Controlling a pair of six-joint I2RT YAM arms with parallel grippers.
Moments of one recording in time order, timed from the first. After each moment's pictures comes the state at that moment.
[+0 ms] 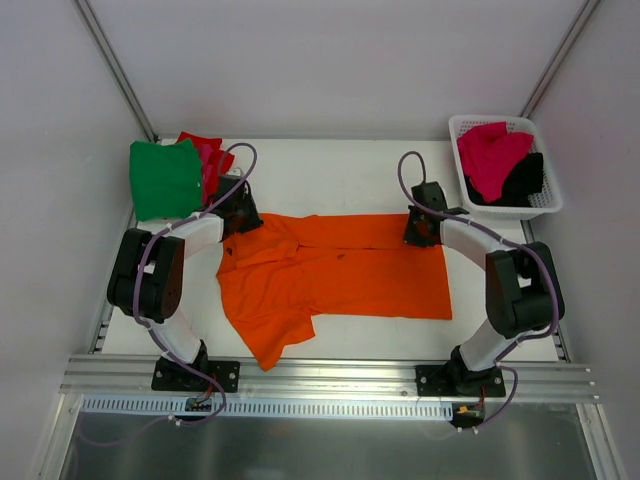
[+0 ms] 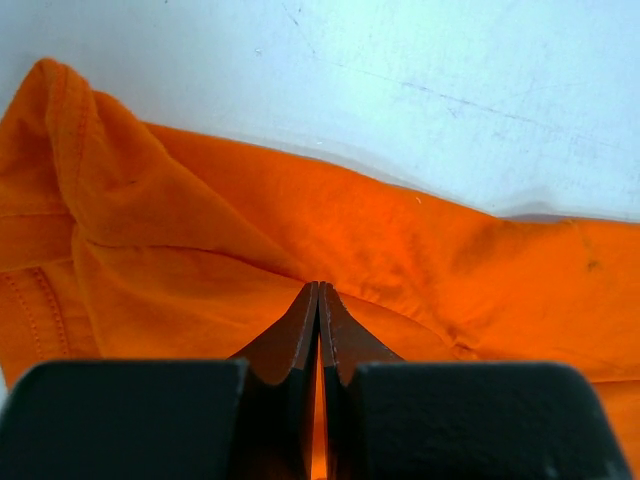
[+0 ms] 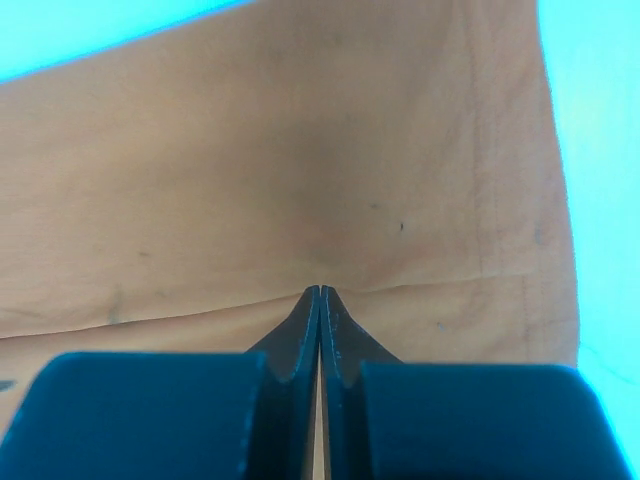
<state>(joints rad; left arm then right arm) -0.23 1.70 0.95 -0.06 0.02 -0.55 0.29 1.65 0.98 -0.36 0.13 0.46</state>
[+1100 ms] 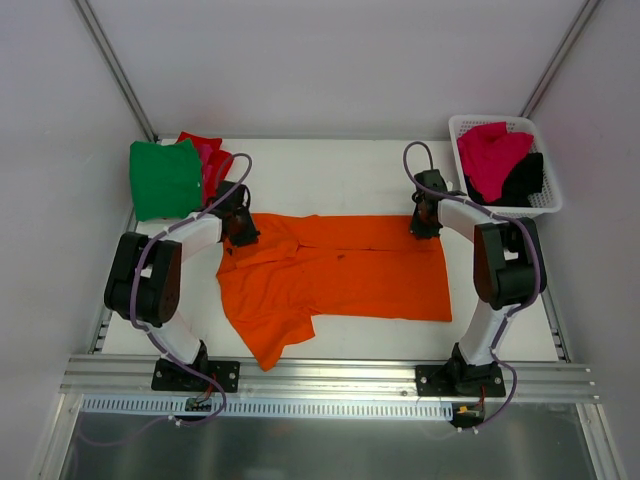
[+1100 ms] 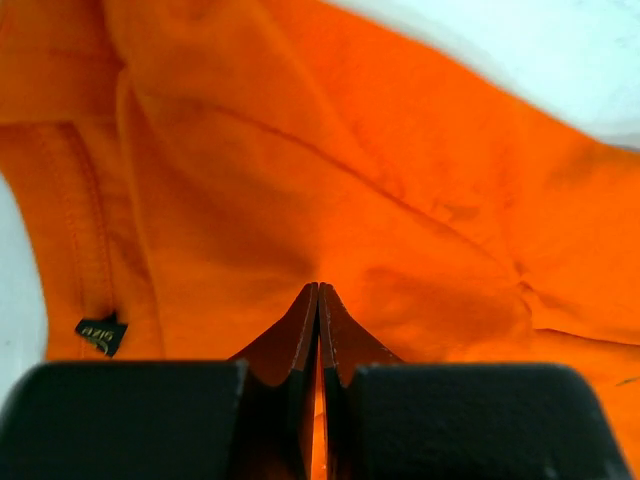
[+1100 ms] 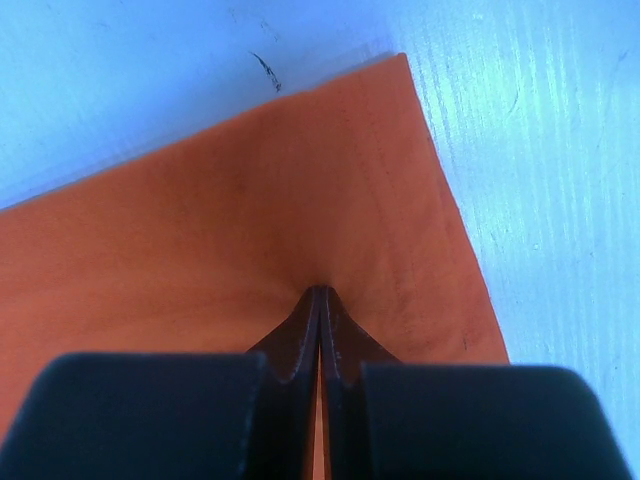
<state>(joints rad) -0.23 1.66 0.95 -0.27 0.02 -0.58 0.21 1.85 1.18 -0.48 0.21 0.47</state>
